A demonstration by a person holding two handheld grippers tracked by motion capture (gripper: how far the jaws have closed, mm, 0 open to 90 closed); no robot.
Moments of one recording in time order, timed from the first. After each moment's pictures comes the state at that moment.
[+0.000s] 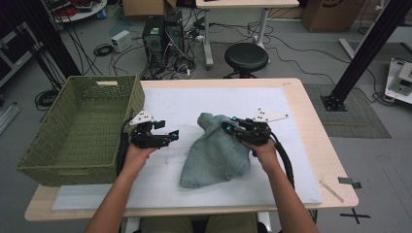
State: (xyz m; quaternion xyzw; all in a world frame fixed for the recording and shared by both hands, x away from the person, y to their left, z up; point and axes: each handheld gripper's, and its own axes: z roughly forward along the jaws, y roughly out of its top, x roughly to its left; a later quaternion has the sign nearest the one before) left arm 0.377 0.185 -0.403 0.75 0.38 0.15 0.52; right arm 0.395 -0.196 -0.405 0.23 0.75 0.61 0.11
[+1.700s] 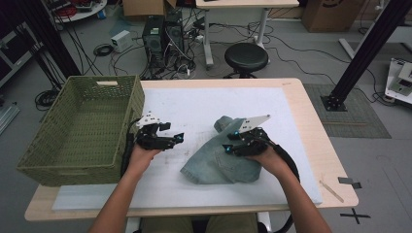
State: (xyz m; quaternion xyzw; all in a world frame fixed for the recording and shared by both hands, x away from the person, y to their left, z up) left arm 0.379 0.172 -0.410 0.76 0.37 0.13 0.52; right arm 0.368 -0.177 -0.391 0.22 0.88 0.41 0.11
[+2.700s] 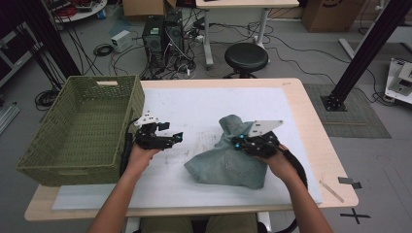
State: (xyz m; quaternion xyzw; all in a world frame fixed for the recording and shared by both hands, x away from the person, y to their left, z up) left arm 0.379 0.173 -0.410 0.75 0.37 0.13 0.52; right arm 0.349 -0.207 -0.382 0.20 0.87 0.43 0.16
